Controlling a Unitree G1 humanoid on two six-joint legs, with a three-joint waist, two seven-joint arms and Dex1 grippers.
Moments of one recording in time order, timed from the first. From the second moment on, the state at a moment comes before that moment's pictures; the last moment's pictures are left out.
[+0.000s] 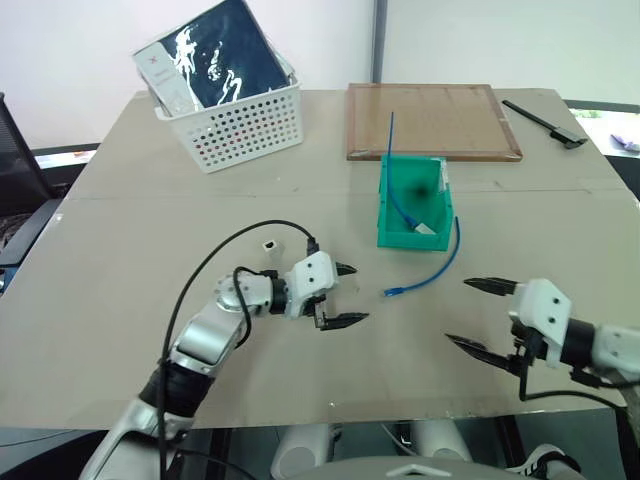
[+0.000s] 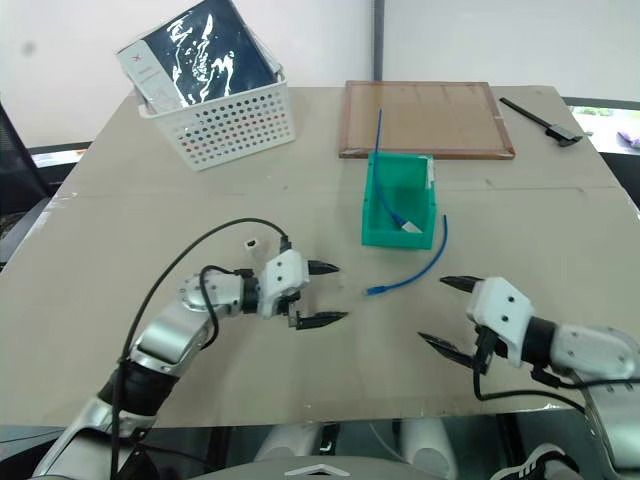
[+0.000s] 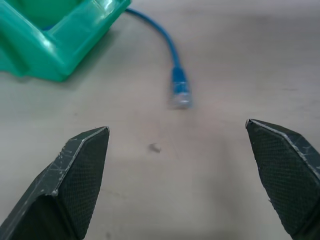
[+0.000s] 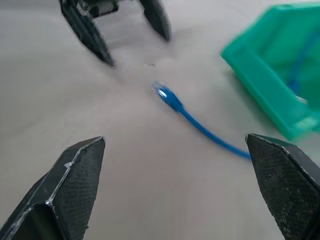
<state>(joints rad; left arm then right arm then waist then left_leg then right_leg) -0.34 0.54 -0.33 -0.05 -0.16 0.20 -1.03 0.33 -0.60 -0.29 -0.77 0.23 0.40 0.99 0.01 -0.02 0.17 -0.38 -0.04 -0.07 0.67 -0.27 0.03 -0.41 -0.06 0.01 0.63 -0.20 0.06</state>
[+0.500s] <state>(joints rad) -0.47 0.41 -0.40 0.13 -0.05 0.15 -1.01 0.62 -0.54 -0.36 -0.89 0.21 0.30 0.83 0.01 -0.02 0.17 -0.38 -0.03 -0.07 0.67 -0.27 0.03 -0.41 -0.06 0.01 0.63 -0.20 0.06</state>
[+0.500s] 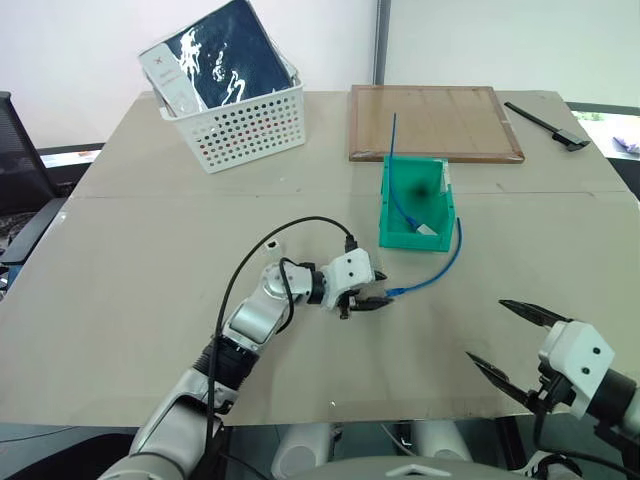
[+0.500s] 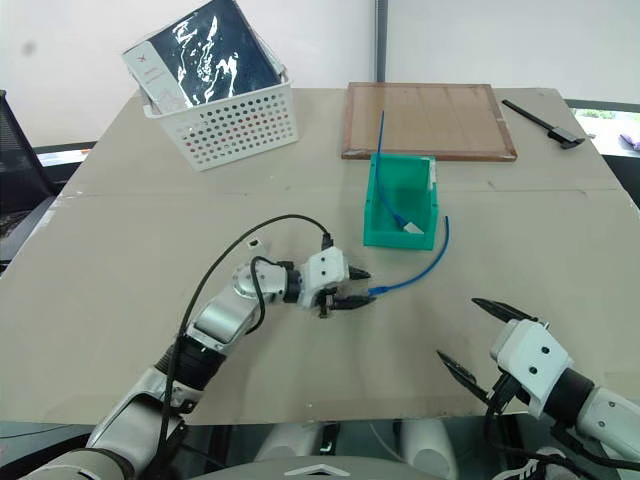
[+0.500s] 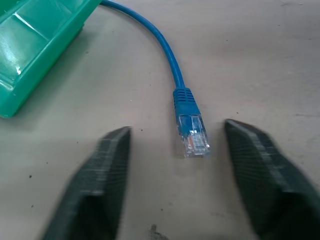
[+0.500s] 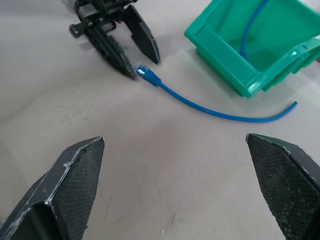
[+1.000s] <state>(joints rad) -0.46 0.40 -0.35 0.06 -0.24 0.06 -1.22 0.65 -0.33 -0.23 -0.92 0.57 0.71 0.55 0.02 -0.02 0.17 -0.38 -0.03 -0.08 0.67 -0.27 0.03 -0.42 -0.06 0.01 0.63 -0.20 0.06</state>
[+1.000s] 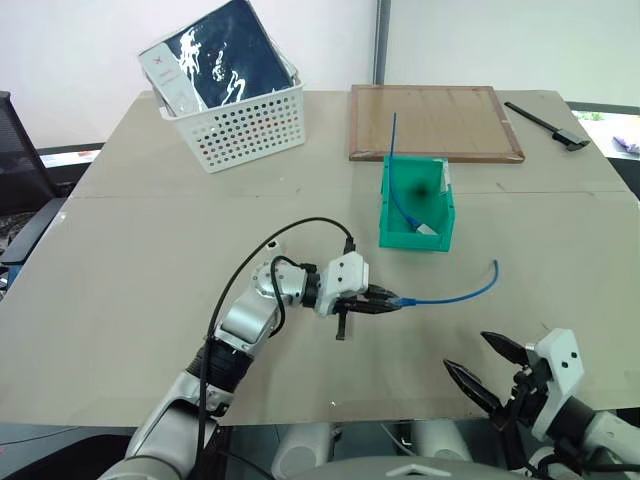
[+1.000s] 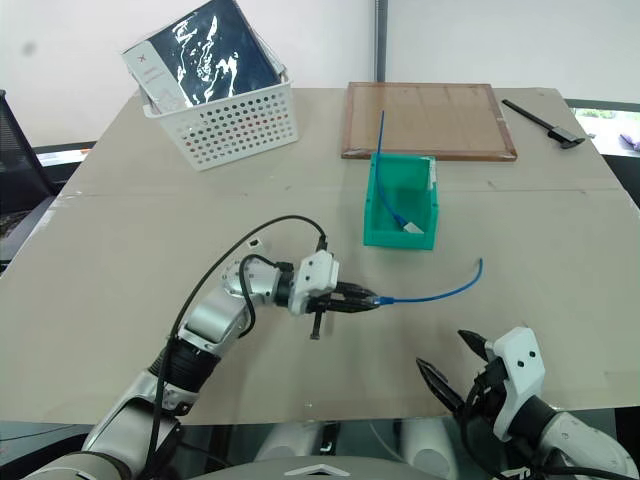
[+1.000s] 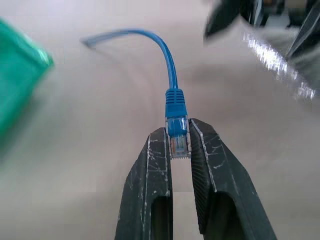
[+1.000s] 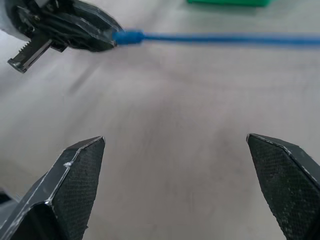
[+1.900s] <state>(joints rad) -0.49 0.31 -0.28 0.11 -0.23 -0.25 -1.13 0.13 -0.27 -0.12 -0.80 1.22 0.77 -0.01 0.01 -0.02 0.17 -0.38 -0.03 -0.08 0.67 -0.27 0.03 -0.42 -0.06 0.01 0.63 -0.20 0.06</state>
